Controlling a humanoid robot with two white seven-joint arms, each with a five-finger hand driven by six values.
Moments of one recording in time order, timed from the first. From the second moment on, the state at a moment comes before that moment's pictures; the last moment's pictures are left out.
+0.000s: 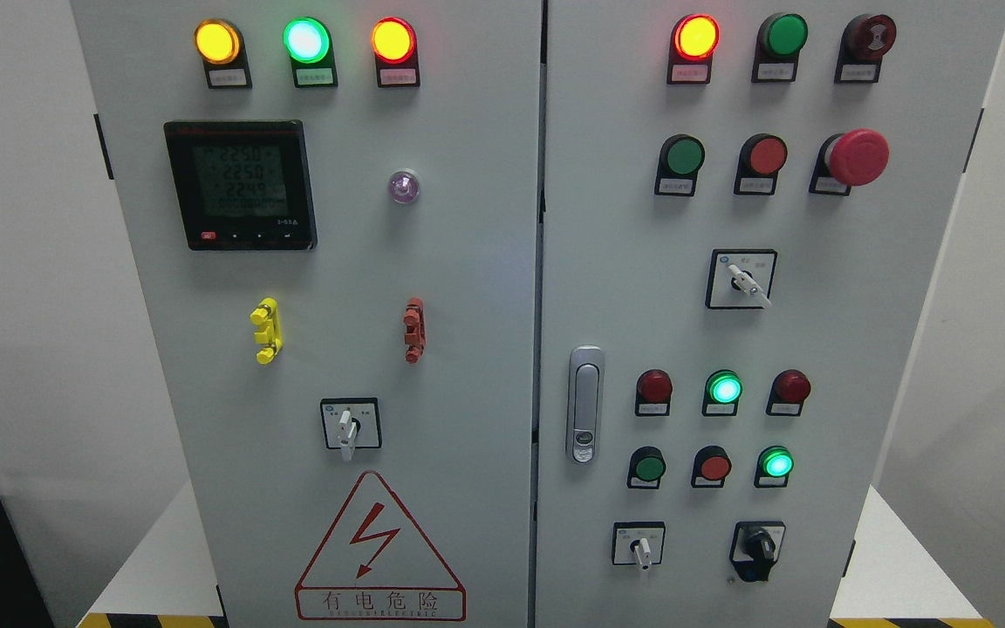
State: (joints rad) left arm 0.22 -0.03 -0.16 -1.95 -0.21 0.00 0.37; right arm 0.10 0.12 -0.19 -0.11 0.07 0.06 -0.02
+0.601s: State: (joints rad) left arm 0.10 -0.07 -0.16 -1.95 -0.17 0.11 0.36; right arm 0.10 0.12 -0.19 -0.11 0.07 0.06 -0.02
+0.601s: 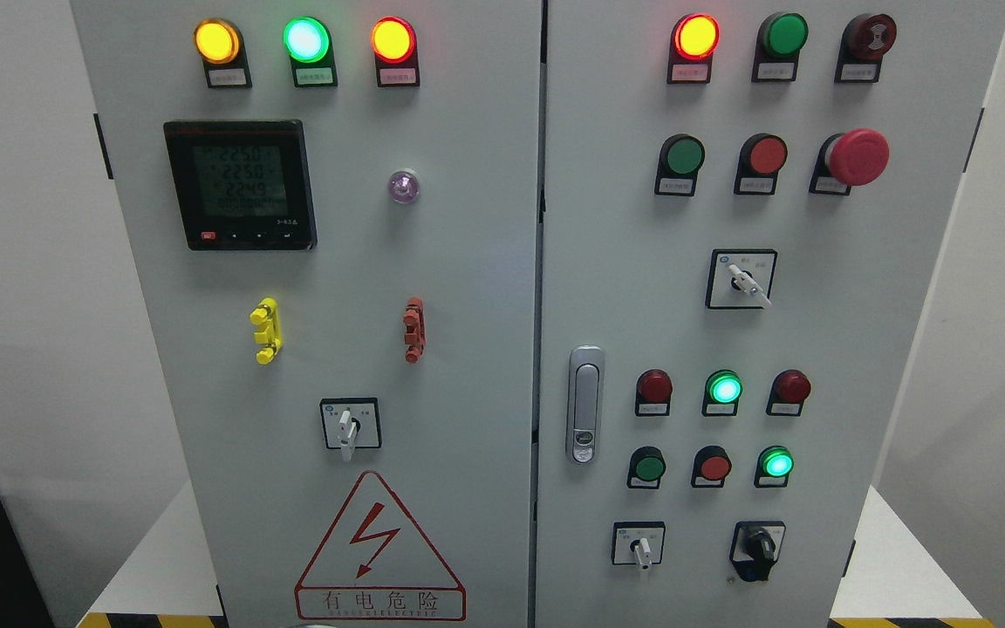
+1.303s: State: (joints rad) left arm -0.03 -0.09 -0.15 -1.96 -0.17 0.22 0.43; right arm 0.10 0.12 -0.19 -0.11 0.07 0.06 -0.02
